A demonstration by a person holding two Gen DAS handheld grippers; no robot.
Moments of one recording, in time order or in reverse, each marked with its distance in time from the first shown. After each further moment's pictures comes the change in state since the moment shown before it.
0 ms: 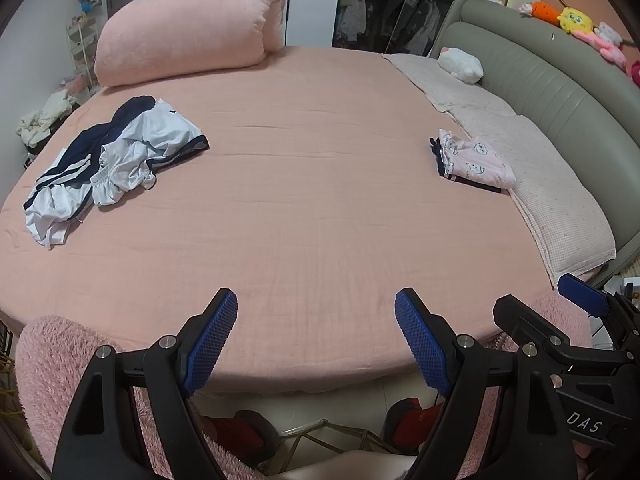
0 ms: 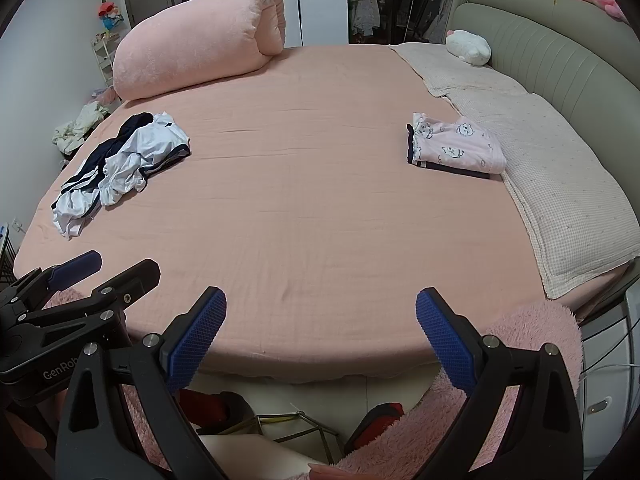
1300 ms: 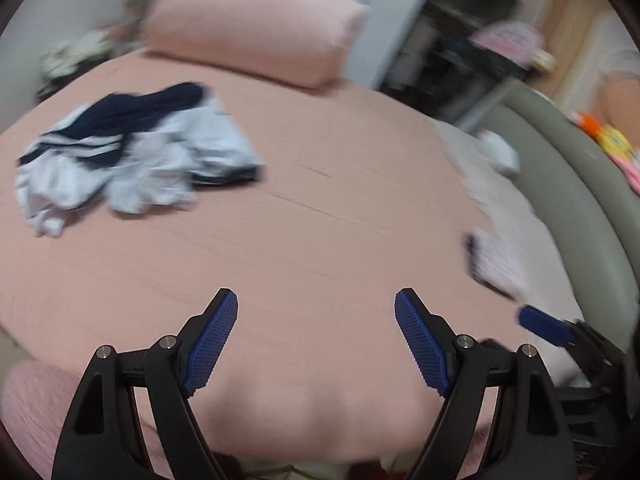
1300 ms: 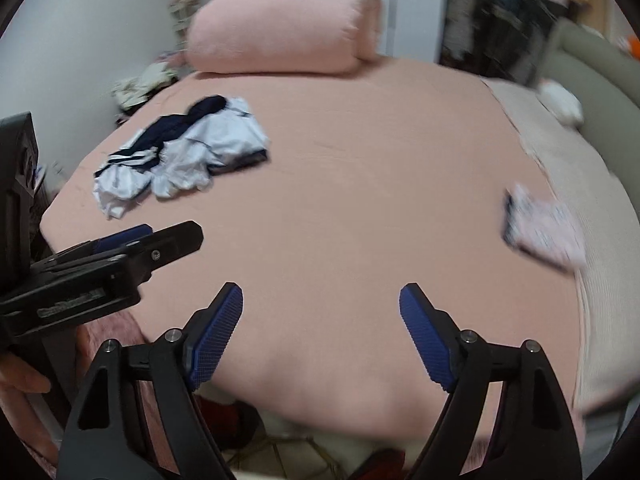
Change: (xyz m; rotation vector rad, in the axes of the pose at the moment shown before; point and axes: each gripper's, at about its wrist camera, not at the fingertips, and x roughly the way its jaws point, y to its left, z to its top) left arm 0.045 0.155 0.067 -0.342 -0.093 -0.052; right arm 0.046 0.116 0.084 -0.275 0.002 0.188
